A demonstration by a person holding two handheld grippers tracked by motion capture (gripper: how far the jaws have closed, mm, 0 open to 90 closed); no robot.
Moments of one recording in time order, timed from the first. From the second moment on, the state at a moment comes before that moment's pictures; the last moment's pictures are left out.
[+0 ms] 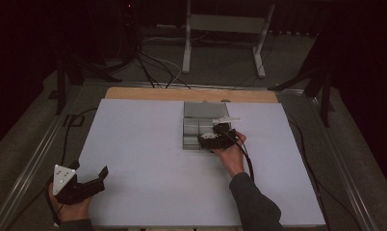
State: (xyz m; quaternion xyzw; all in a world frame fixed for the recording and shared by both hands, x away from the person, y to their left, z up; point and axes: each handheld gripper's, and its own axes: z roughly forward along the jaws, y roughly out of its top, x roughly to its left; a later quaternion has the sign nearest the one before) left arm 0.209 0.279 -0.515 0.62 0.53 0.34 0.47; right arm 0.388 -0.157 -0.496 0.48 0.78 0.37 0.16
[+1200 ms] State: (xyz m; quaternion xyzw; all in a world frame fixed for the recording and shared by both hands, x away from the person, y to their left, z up) left arm 0.208 0.280 -0.515 0.62 0.53 0.34 0.47; right arm 0.356 -0.196 -0.460 0.47 0.75 0.42 0.21
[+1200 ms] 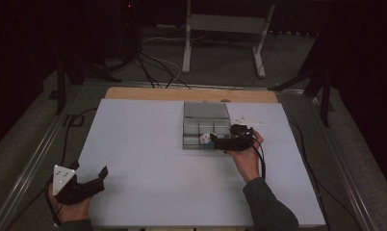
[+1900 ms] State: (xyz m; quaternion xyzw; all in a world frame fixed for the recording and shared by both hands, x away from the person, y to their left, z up) left arm 0.209 0.279 -0.515 0.61 0.54 0.34 0.47; right arm 0.322 -0.239 -0.459 0.47 0.72 0.45 0.24
